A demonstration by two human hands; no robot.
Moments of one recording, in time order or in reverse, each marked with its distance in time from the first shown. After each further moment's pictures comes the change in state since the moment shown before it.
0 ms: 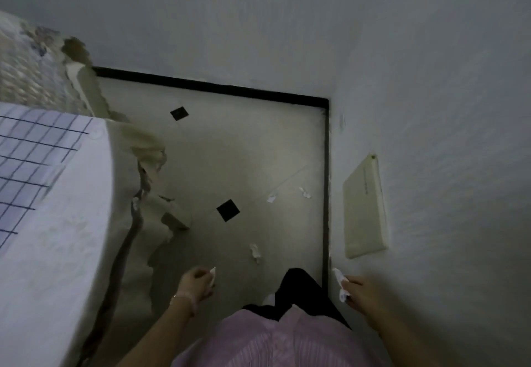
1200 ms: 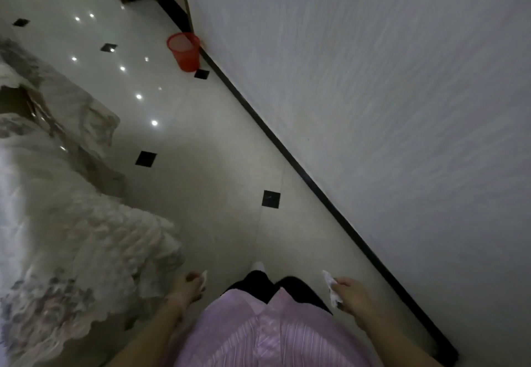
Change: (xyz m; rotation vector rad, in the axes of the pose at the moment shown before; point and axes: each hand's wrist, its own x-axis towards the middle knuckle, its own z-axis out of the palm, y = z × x) left_hand 0.388 0.531 -0.092 -0.602 0.459 -0.137; right_hand 0.413 -0.792 0.304 -0.679 -0.425 -0.206
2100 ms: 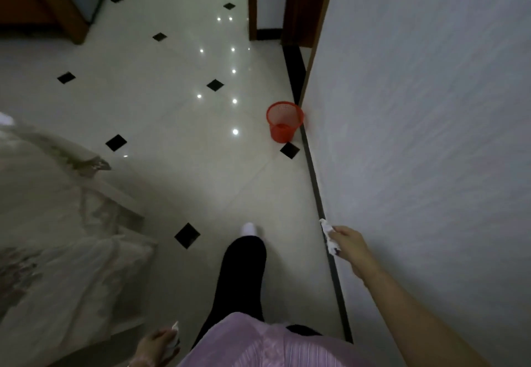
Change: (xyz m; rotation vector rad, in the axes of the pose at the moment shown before) left_hand 0.282 0.424 -0.067 -0.537 0.319 -0.357; right_hand 0.347 -0.778 0.169 -0.259 -0.320 -0.422
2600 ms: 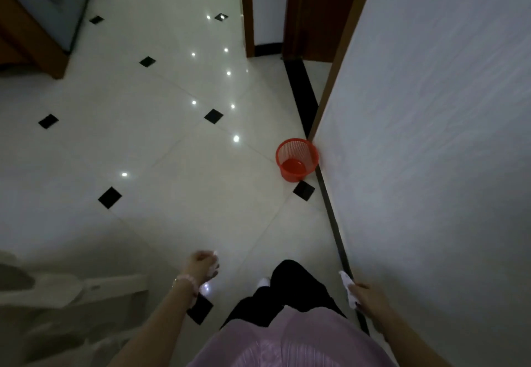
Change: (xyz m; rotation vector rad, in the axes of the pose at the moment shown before) left_hand 0.094 0.449 0.149 0.075 -0.168 0.259; right_hand 0.204 -0.136 0.047 0.006 0.026 0.339
